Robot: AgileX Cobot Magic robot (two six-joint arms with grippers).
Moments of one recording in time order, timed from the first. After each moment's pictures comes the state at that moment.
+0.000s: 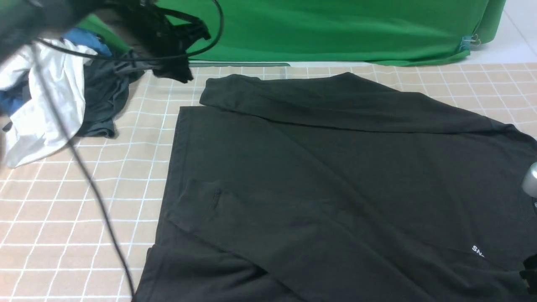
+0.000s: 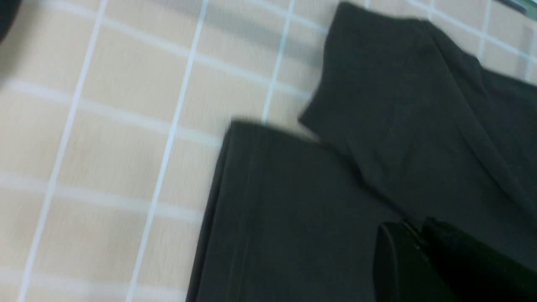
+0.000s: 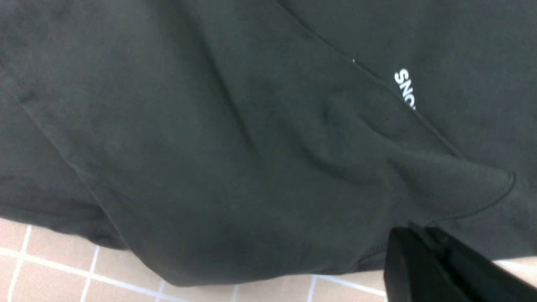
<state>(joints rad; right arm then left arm) 0.30 0.91 -0.67 0.00 0.98 0.10 -0.12 2.19 -2.00 -0.13 0.94 -0.38</state>
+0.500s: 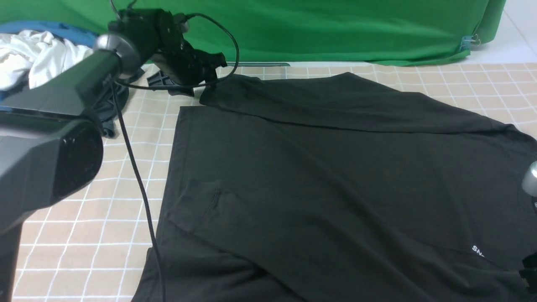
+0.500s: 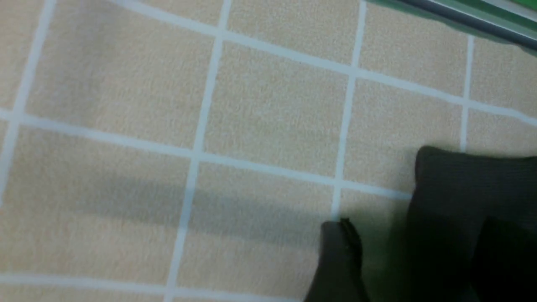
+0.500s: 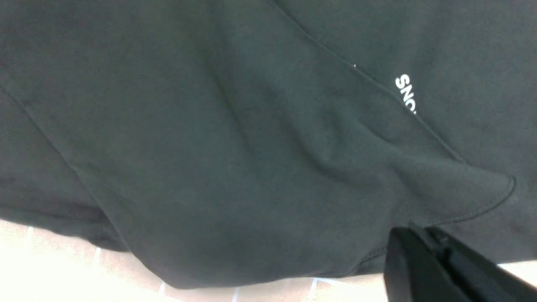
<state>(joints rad) 0.30 0.91 -0.67 0.00 0.97 0.10 -0.12 2.52 -2.28 -0.06 0.78 -0.30</state>
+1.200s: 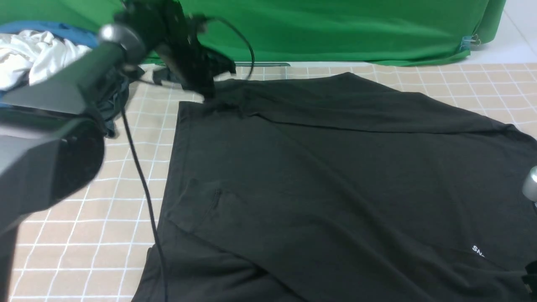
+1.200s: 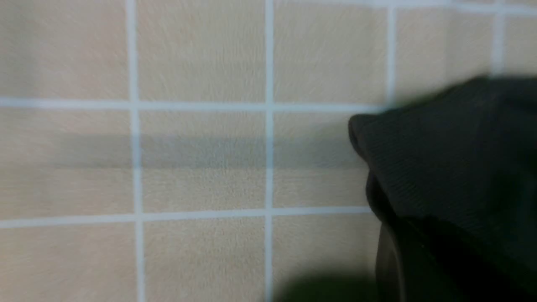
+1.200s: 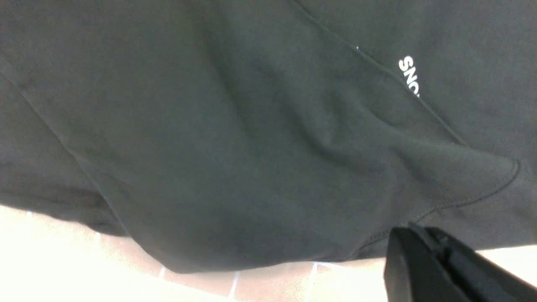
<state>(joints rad) 0.30 0.91 -0.67 0.00 1.00 0.10 -0.15 2.43 -2.31 -0.07 0.97 -0.14</state>
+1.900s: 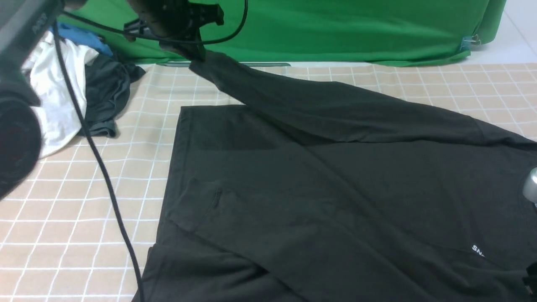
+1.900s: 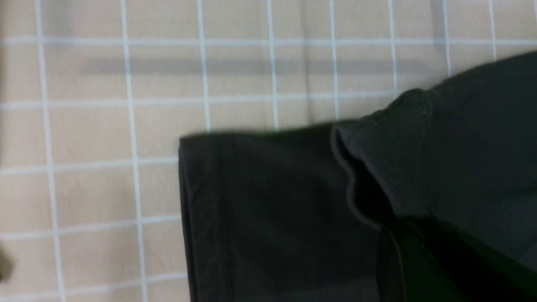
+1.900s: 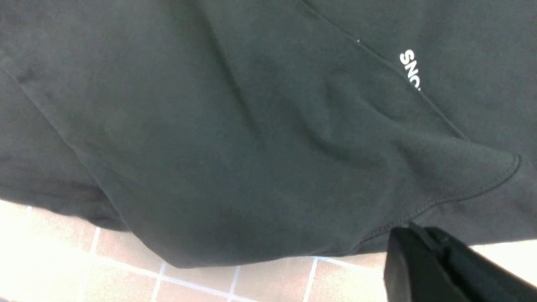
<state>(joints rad) 0.30 0.91 -0.67 0.00 1.01 0.10 -0.14 2.15 -2.17 -0.17 1.21 -0.10</state>
